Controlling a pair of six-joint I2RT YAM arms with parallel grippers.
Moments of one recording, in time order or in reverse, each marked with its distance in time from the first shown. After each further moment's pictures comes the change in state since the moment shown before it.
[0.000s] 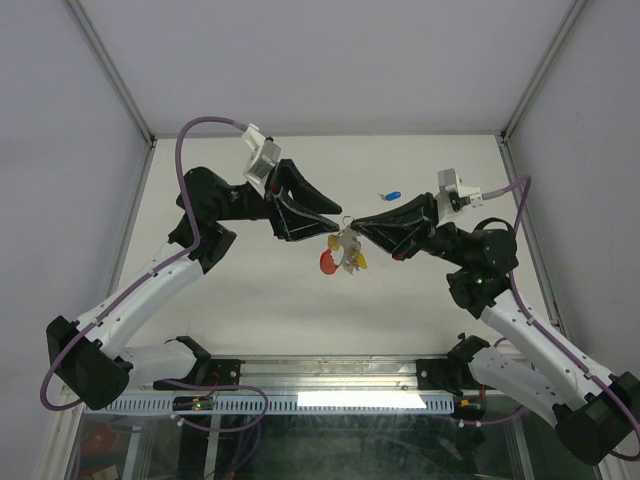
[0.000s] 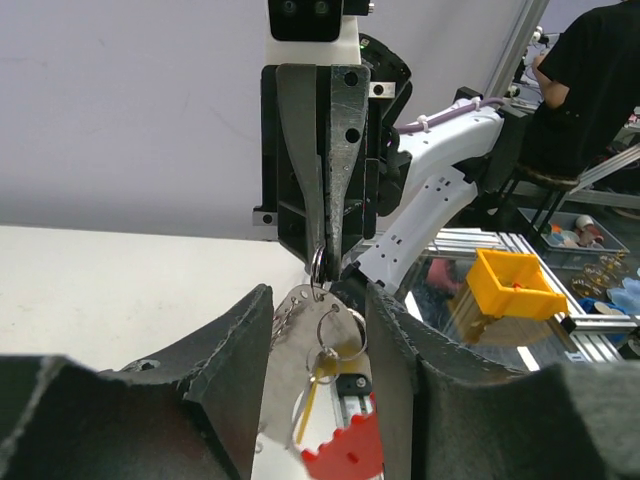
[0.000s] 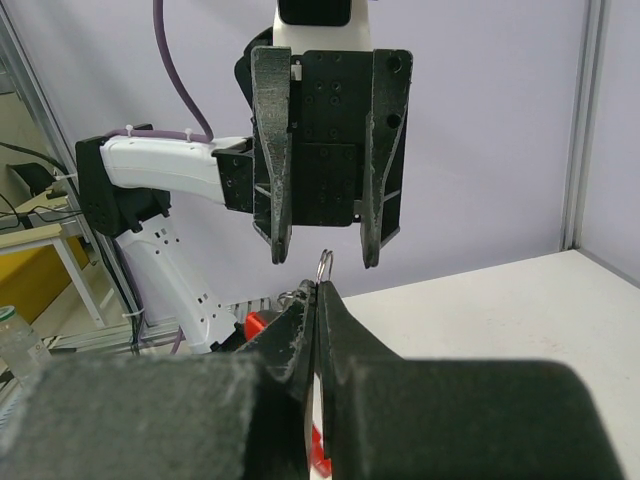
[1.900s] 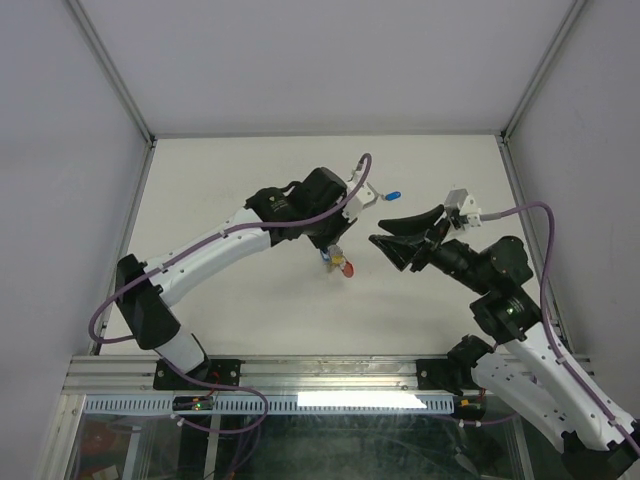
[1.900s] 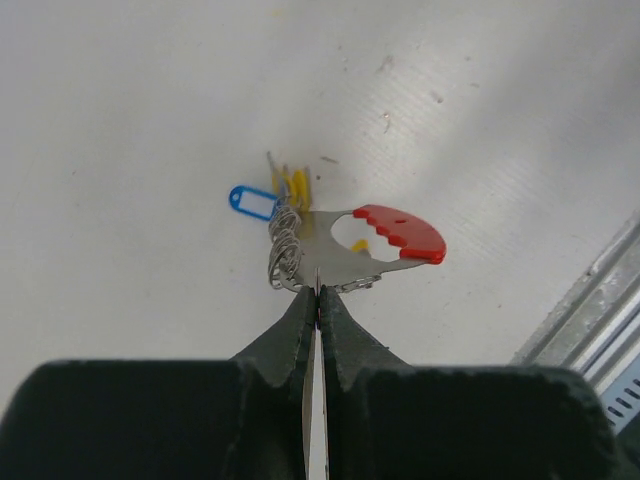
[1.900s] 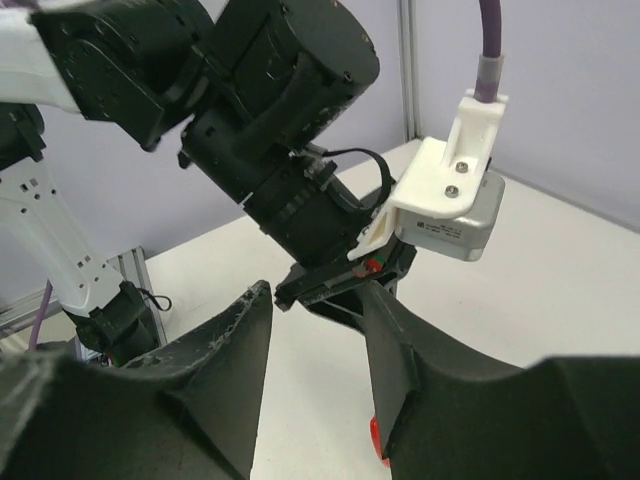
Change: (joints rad) left arm -0.274 0.422 0.465 -1.288 -0.954 0.611; right arm 0.000 -0.248 -0.008 -0.590 0.267 -0.307
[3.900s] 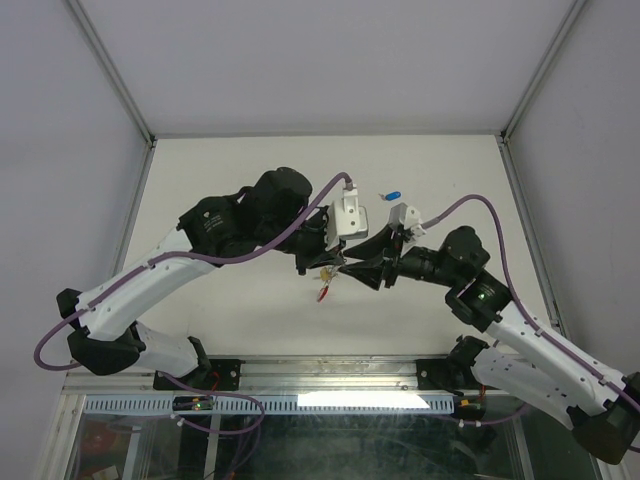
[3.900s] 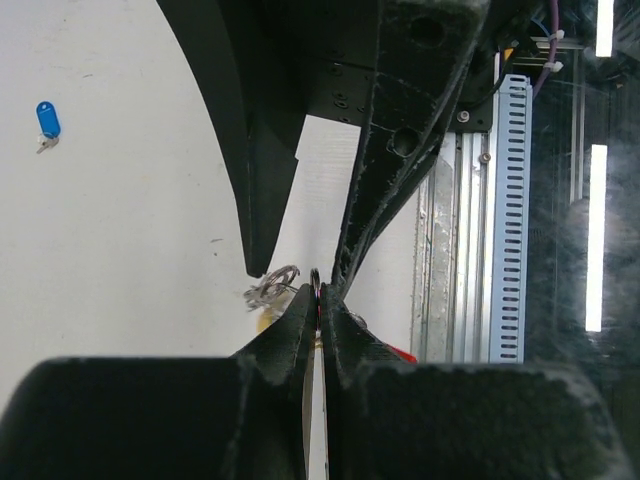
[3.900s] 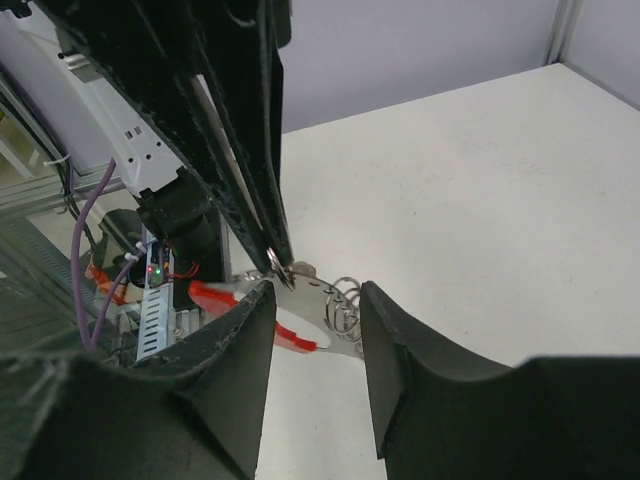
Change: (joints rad) left arm -0.142 -0.232 0.129 -0.177 0.300 0.235; right arm 0.157 0.163 -0.031 0.001 -0.156 -0.120
